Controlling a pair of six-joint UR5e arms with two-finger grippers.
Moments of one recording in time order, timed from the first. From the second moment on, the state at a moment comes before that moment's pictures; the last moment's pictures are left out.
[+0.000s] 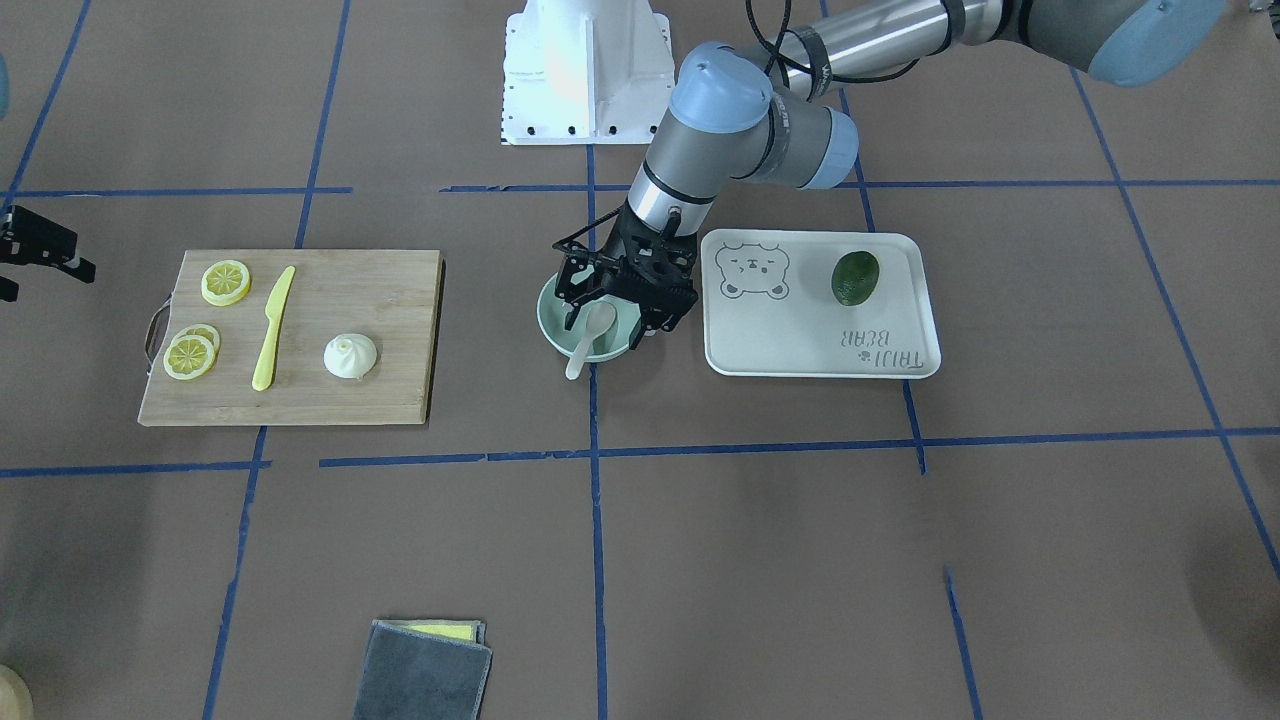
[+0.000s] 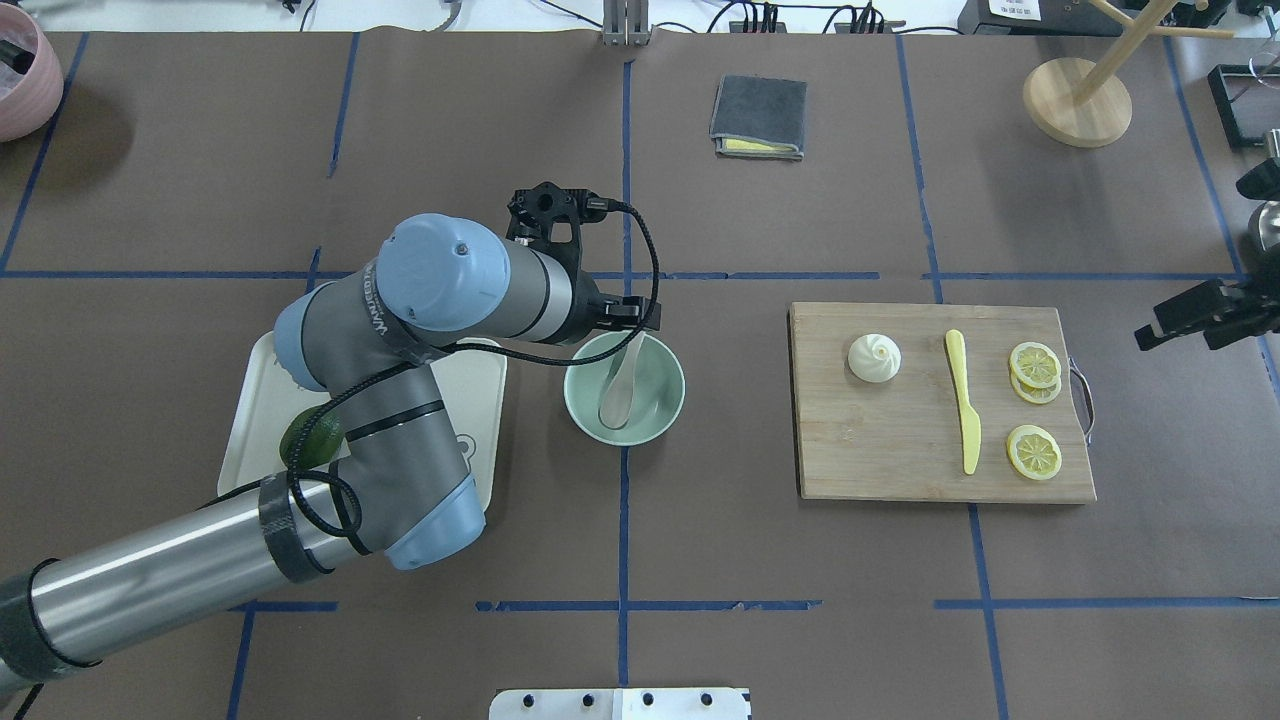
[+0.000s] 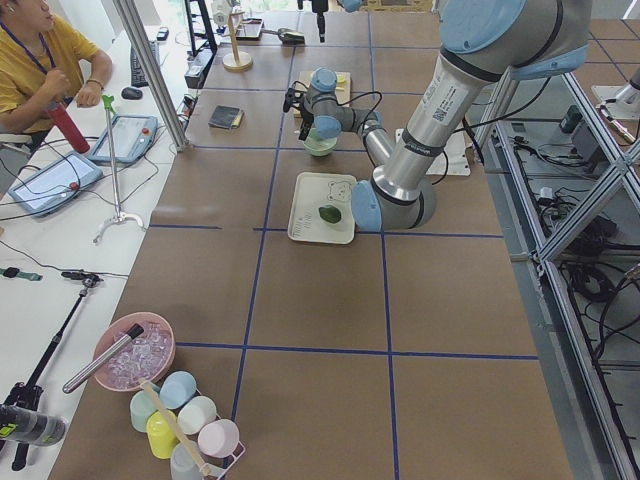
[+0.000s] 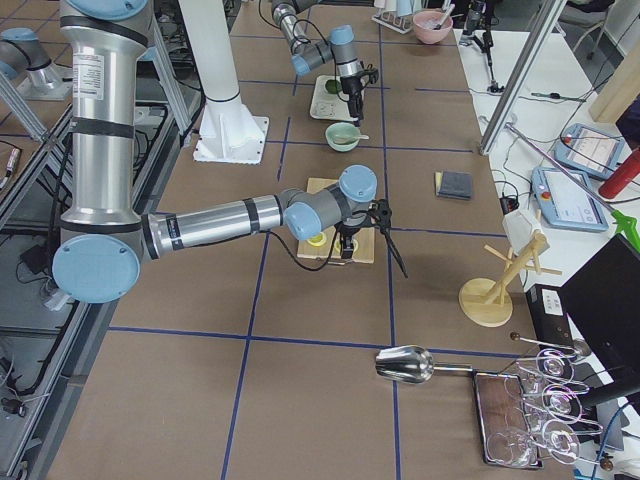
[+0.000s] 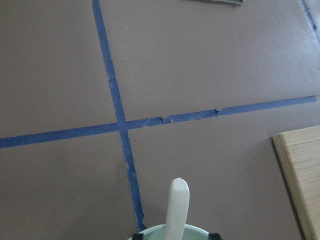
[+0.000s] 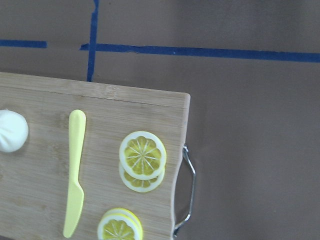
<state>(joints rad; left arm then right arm) -0.54 -2.26 -1.56 -2.09 -1.76 -1.17 1.13 -1.62 1.84 -1.25 2.46 0.62</state>
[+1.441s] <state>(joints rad) -0.67 -2.03 -1.71 -2.08 -1.83 -0.97 0.67 -1.30 1.73 -1.18 1.91 1.15</state>
